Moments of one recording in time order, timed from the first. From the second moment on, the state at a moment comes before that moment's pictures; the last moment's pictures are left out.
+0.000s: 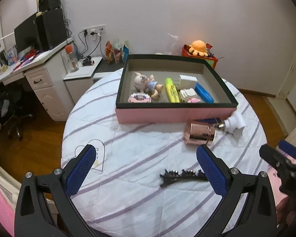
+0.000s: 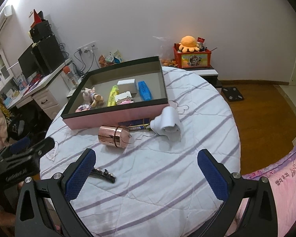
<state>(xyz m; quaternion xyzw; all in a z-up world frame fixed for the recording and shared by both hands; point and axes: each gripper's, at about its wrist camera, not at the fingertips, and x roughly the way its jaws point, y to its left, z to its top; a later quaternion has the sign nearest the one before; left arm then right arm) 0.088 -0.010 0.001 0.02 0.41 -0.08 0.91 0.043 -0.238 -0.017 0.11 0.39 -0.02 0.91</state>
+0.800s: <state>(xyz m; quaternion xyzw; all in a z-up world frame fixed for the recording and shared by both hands) 0.156 -0.030 -0.032 0.03 0.45 -0.09 0.89 0.115 -0.271 -0.071 0.11 0.45 -0.05 0.88</state>
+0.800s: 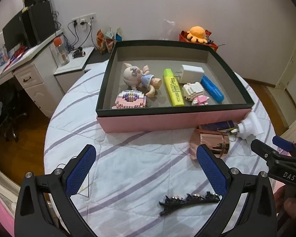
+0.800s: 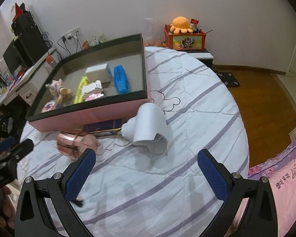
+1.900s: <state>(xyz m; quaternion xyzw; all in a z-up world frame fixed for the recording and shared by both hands) 0.175 -0.022 -0.055 0.02 0.47 -0.09 0.88 0.146 -0.262 -0.095 0.05 0.47 0.00 0.88</state>
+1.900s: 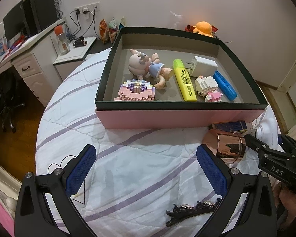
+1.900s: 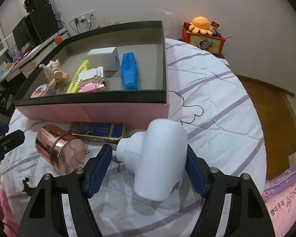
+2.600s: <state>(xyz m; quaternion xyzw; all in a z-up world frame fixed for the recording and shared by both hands) 0.162 -0.029 -0.044 0.02 0.46 -0.09 0.88 0.126 -0.260 -0.078 0.07 0.46 0.02 0.89</state>
